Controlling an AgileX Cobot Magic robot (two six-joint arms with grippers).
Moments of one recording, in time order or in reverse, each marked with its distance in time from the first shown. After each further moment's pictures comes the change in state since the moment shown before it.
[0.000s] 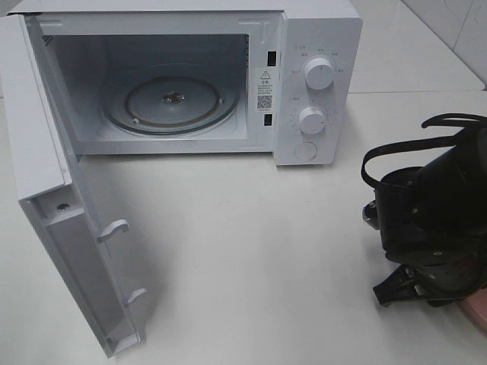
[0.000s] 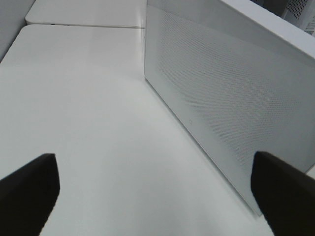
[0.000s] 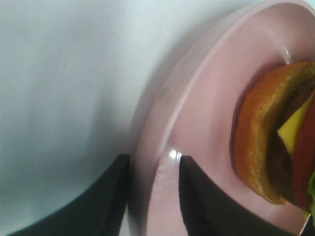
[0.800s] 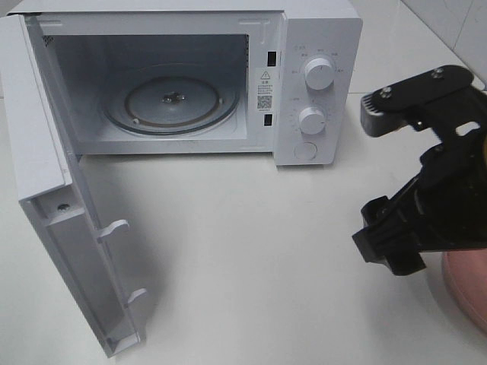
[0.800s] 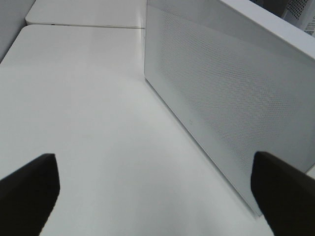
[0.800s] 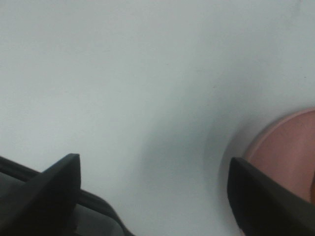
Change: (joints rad) left arm 0.000 0.000 0.000 0.000 0.000 0.000; right arm 0.108 -0.699 -0.078 0.559 -0.031 -0.695
